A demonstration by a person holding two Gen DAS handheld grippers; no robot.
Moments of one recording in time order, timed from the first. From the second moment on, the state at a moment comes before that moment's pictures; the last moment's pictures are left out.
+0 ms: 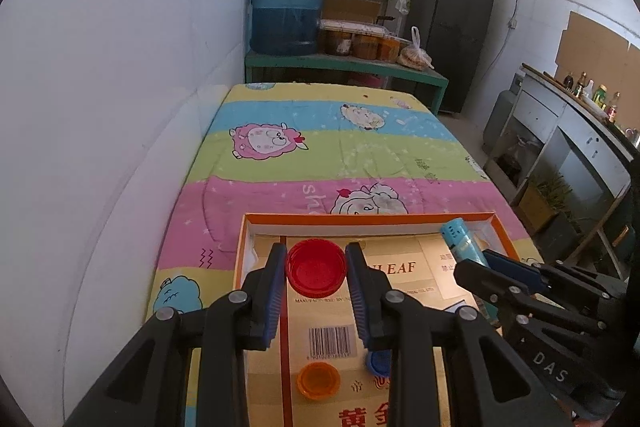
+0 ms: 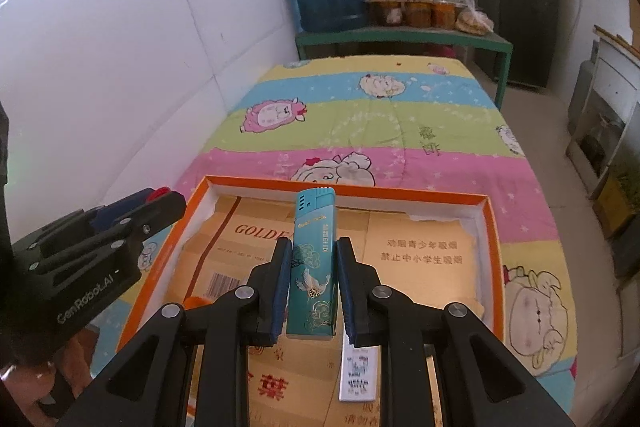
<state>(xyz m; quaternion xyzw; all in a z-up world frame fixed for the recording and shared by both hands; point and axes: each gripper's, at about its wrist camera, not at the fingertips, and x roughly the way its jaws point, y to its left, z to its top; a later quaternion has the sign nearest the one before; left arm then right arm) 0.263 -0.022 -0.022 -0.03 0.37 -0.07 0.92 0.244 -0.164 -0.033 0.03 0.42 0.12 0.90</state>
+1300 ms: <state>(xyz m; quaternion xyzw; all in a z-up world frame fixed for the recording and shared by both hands) 0.314 -0.017 -0.094 -0.04 0.47 -0.06 0.88 0.291 -0.140 -0.090 0.01 0.50 0.14 0.86</state>
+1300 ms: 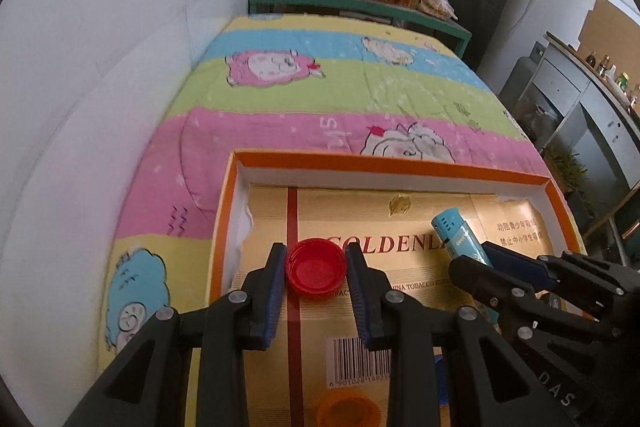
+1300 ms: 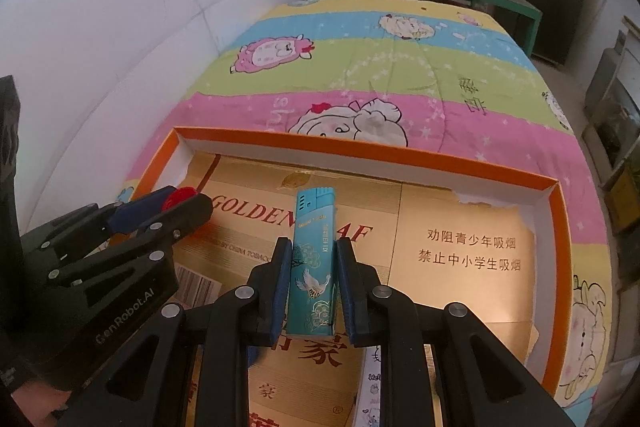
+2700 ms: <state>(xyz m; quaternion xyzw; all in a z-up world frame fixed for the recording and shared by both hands) 0.268 -0.011 -0.054 -0.04 0.43 -0.08 0.90 0.259 -0.149 -0.065 0.02 0.48 0.13 0.87</state>
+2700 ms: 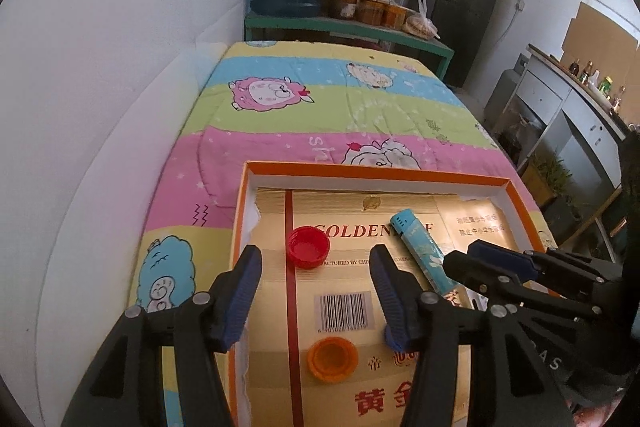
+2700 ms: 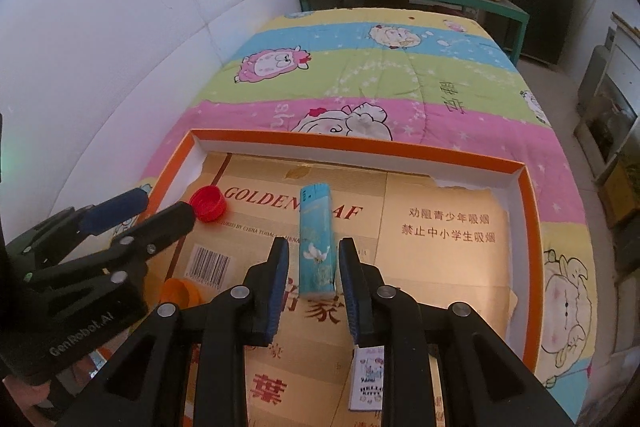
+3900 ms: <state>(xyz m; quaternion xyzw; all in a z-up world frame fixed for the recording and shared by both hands) 0.174 -0.015 -0.012 -0.02 0.37 -0.09 0.92 0.156 -0.164 -0.022 0.02 0.42 0.10 0.90</state>
